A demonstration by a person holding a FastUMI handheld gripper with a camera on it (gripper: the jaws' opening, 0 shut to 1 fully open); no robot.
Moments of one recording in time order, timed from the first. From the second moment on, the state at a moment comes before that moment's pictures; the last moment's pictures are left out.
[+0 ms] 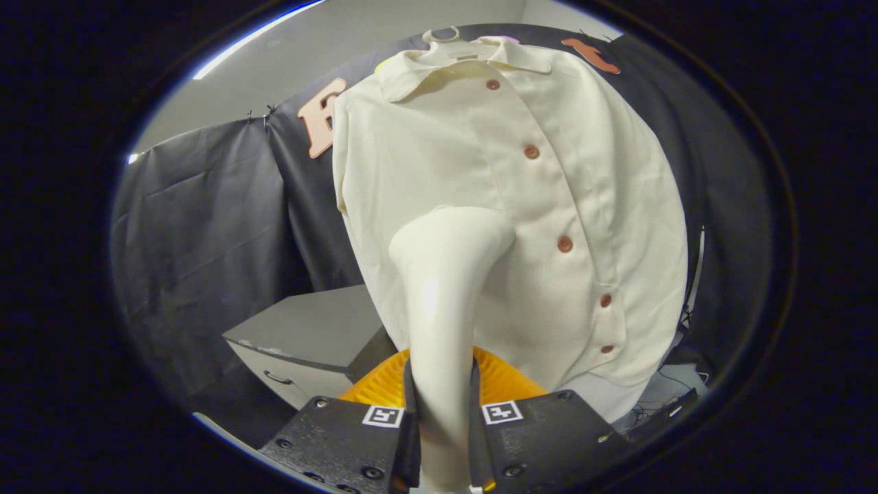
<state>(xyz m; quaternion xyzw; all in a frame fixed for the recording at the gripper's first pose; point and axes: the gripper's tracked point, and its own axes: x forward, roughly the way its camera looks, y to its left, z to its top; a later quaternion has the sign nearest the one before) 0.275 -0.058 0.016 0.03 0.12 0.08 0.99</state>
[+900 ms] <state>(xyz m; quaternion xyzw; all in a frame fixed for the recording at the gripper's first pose) 0.253 -0.090 -0.218 0.04 0.25 0.05 0.96</state>
